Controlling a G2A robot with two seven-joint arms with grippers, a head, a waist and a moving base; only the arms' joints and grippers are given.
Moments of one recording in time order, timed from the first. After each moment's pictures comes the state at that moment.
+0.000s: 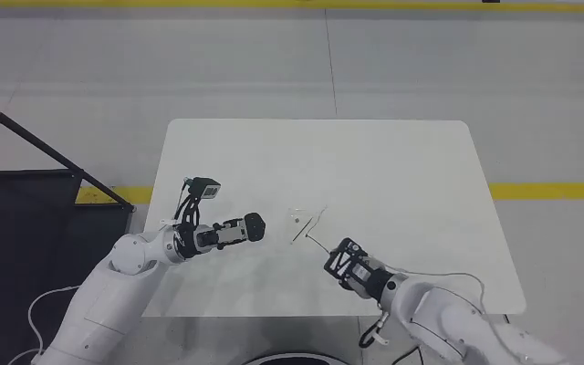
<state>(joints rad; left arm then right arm) 1.18 -0.96 -1.21 -1.49 -0.71 -0.69 -1.13 -1.02 -0.60 0.63 -2.24 -0.98 0.13 0.65</state>
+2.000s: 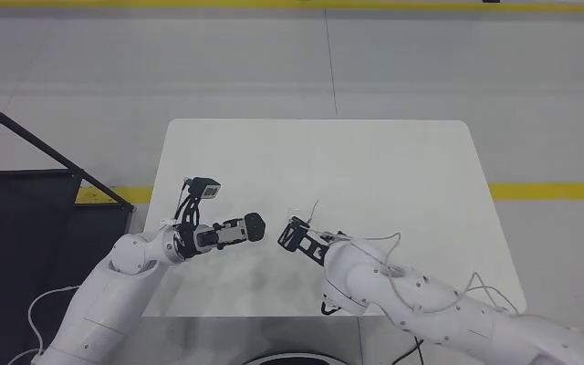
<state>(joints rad) 1.18 -0.96 -1.21 -1.49 -0.71 -0.69 -1.13 -0.61 -1.10 0.37 -1.87 -1.18 0.15 1.42</state>
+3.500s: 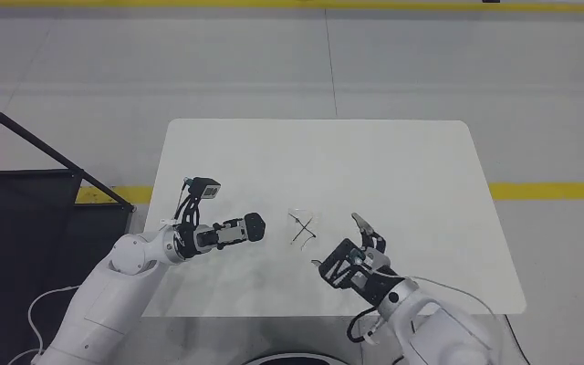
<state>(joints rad) 1.18 -0.96 -1.21 -1.49 -0.71 -0.69 -1.13 -1.49 -0.92 1.12 -2.35 -1.48 -0.13 0.54</state>
